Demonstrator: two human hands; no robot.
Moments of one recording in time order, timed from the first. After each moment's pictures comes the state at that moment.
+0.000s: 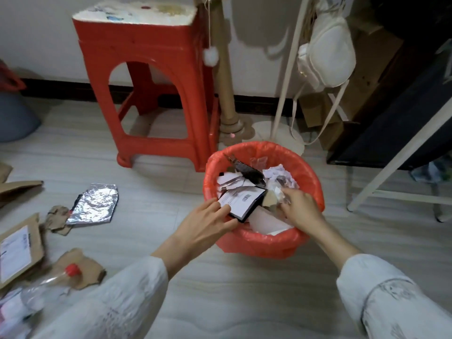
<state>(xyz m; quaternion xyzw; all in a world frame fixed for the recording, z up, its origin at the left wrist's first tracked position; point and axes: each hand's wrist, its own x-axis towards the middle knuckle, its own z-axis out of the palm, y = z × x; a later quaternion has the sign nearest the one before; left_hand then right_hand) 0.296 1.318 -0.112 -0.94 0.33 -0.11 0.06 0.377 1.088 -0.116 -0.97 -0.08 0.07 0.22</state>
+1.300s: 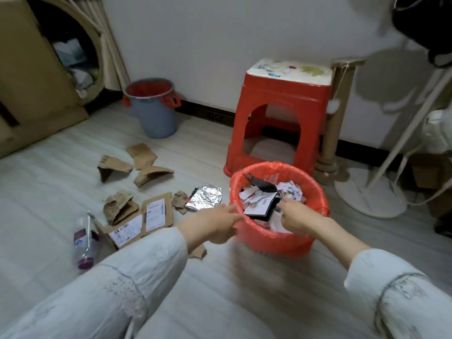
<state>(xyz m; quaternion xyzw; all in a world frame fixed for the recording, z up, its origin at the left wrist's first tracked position) 0.175 1.483 -0.010 -0.97 0.00 0.23 -0.04 0.304 1.323 -0.030 -0.91 -0.35 0.21 0.00</state>
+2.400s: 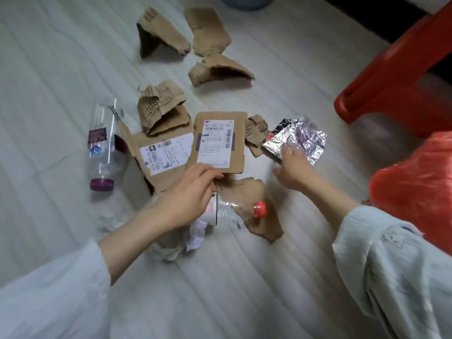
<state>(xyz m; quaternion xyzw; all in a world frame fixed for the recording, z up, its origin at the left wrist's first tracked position) 0.078 1.707 -0.255 -0.92 -0.27 -0.01 -0.29 0.321 1.626 -0.294 -0.88 -0.40 0.23 -0.04</state>
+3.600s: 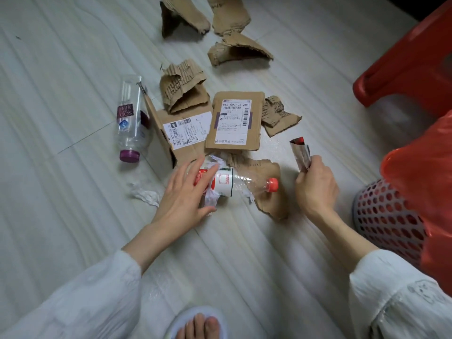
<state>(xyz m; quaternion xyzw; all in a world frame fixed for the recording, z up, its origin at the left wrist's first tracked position) 0.005 1.667 -0.282 -0.92 -0.33 0.01 -0.19 0.241 1.556 -0.264 -0.94 -0.29 0.09 0.13</state>
